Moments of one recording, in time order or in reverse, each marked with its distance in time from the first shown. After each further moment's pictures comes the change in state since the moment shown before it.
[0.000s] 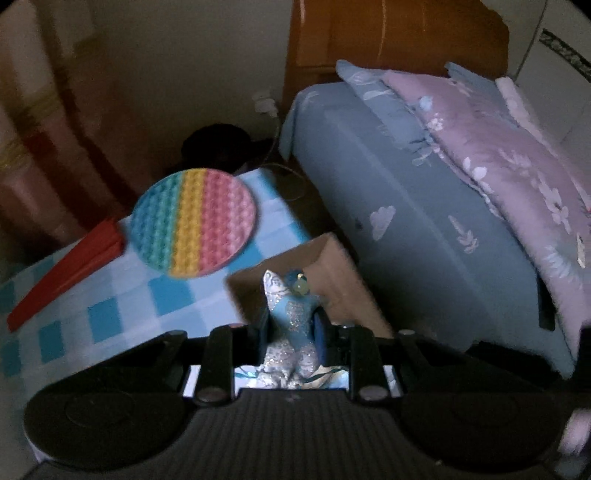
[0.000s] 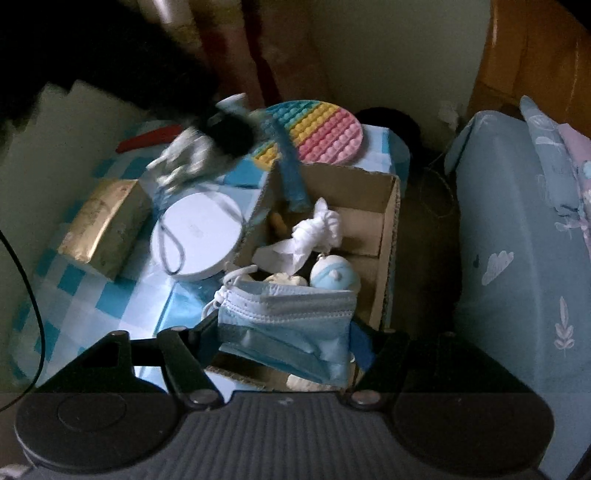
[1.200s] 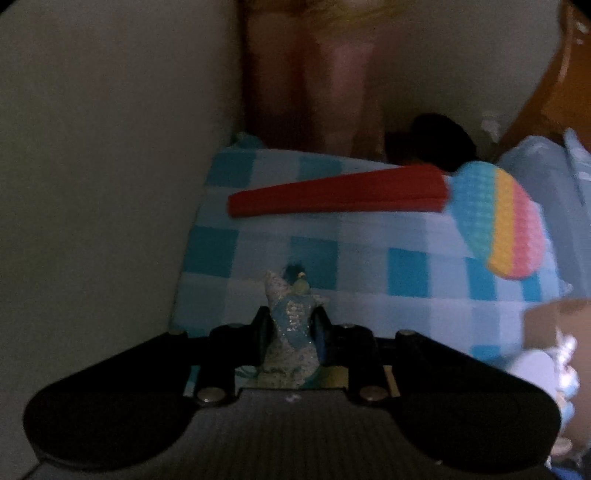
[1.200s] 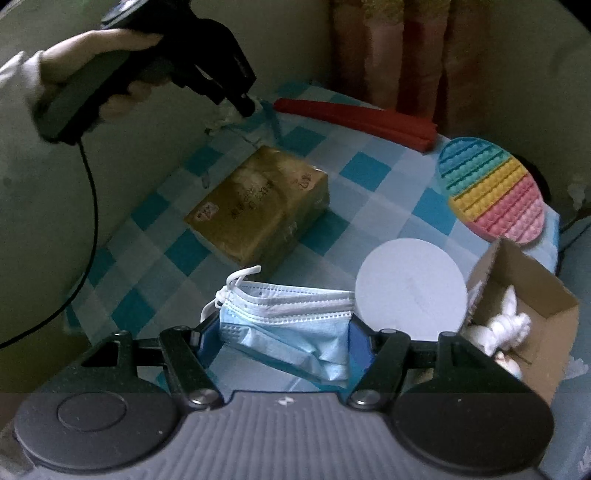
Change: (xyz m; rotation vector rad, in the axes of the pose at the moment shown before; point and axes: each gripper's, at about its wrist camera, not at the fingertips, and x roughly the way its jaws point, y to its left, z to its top) left arm -0.022 0.286 -0.098 -0.503 0.077 0.323; right arm 0.034 0.156 0.045 -0.365 0.113 0.231
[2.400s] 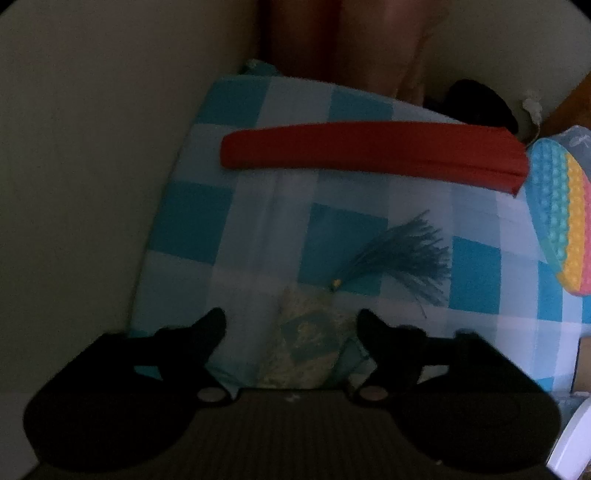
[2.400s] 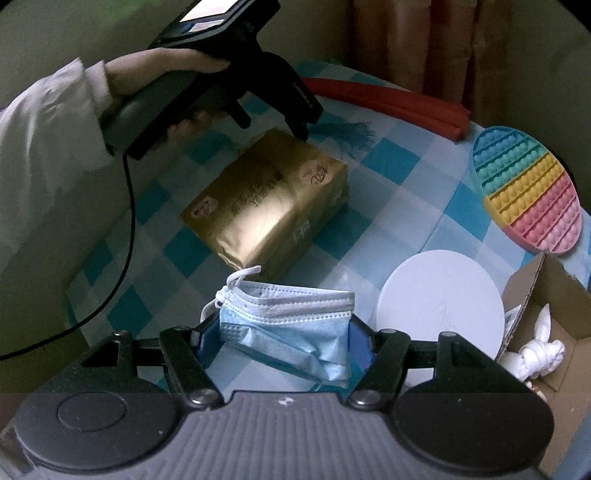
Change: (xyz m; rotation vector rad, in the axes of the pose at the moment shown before) left arm 0.119 0.012 0.011 -0.099 0.164 0.049; right arm 0.045 -0.012 0.018 -0.030 0.054 0.082
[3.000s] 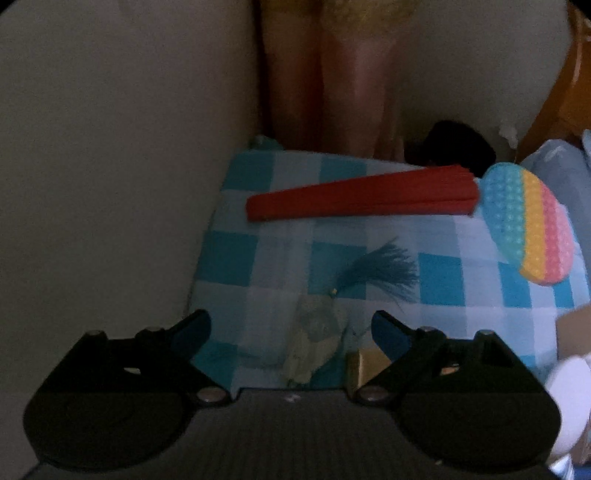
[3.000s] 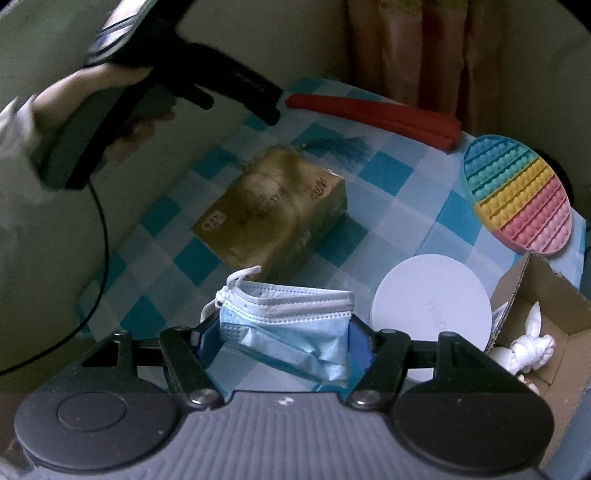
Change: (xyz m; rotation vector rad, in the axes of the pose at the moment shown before) left arm -0.076 0.001 -0.026 0.072 -0.205 0.031; right arm -0.020 -0.001 -0.001 0.026 -0.042 0.014
